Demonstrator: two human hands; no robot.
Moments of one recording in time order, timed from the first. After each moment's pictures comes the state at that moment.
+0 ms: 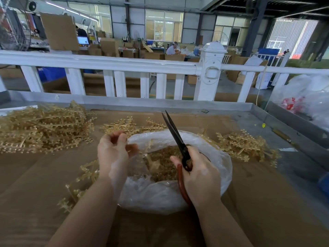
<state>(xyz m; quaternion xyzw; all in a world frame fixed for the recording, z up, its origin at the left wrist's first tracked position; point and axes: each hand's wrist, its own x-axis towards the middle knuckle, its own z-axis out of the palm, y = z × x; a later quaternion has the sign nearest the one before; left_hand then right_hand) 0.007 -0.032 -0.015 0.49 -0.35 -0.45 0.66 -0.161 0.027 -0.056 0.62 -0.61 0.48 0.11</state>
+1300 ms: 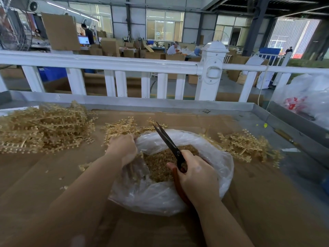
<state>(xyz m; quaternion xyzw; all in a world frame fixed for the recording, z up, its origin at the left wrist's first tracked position) 0.013 -0.087 -0.018 0.66 -0.74 -0.10 0.11 -0.162 0.024 -0.057 0.65 -0.66 0.36 0.05</state>
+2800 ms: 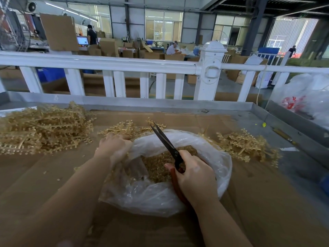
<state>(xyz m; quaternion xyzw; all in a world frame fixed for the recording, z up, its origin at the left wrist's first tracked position) 0.033 -0.090 -0.021 0.69 -0.68 -0.20 0.16 -0.161 0.022 -0.058 0.66 -0.66 0.36 0.06</state>
